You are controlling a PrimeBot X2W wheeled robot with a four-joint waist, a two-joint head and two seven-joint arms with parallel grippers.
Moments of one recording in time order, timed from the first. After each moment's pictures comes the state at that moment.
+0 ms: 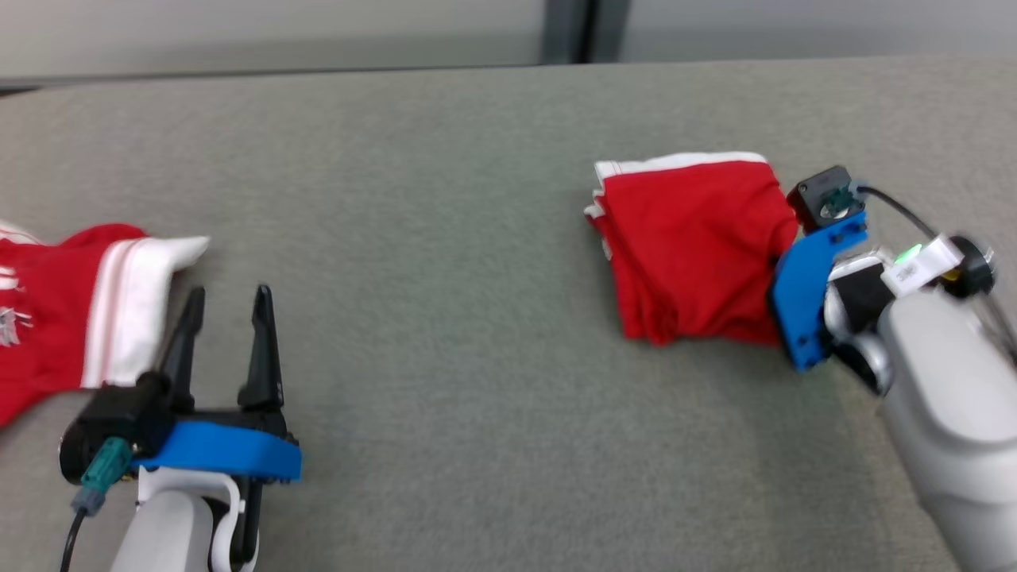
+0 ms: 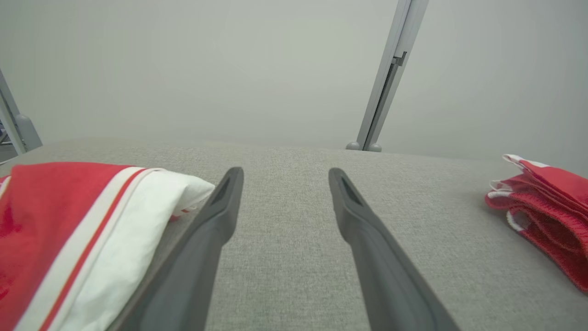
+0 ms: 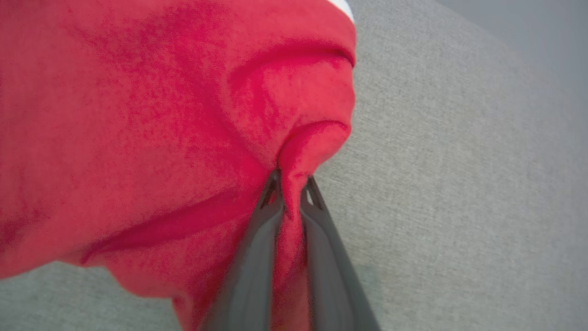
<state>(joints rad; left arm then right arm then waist) -0.22 0.19 -0.10 0.28 -0.33 -0.10 -0.26 -0.70 -0.25 0.24 0.61 0.11 0.13 0.57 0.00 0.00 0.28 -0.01</state>
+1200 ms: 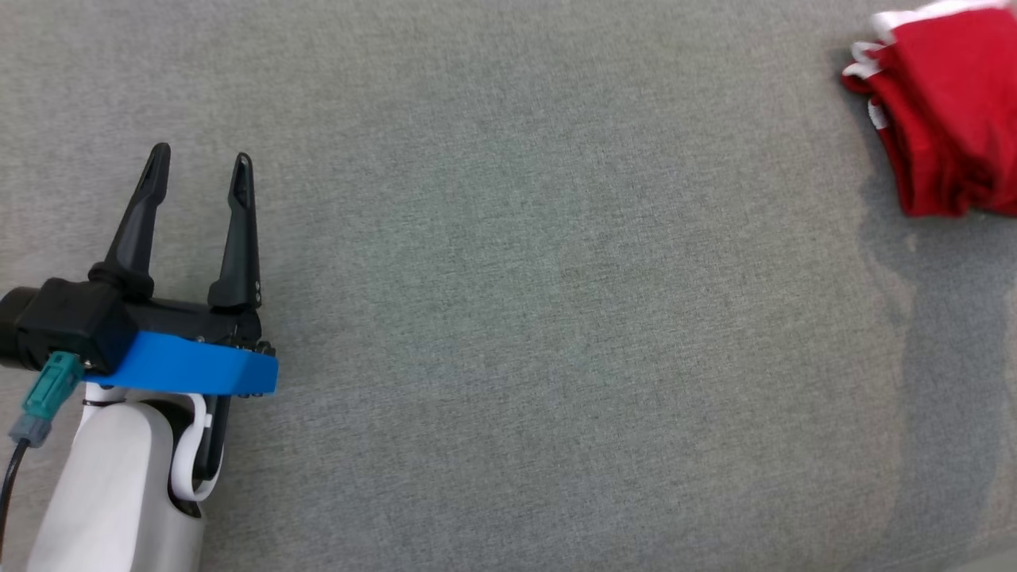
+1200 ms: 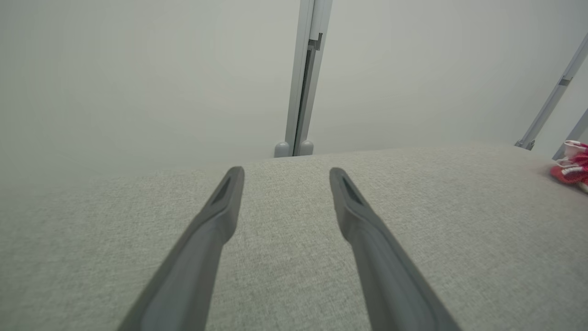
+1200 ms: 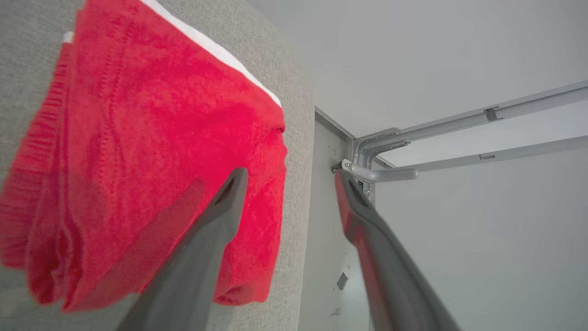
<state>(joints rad) -0.37 0.28 -0.15 0.09 -0.29 -0.09 -0.18 -0.87 -0.68 0.29 0.69 0.04 0.13 0.17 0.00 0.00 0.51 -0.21</state>
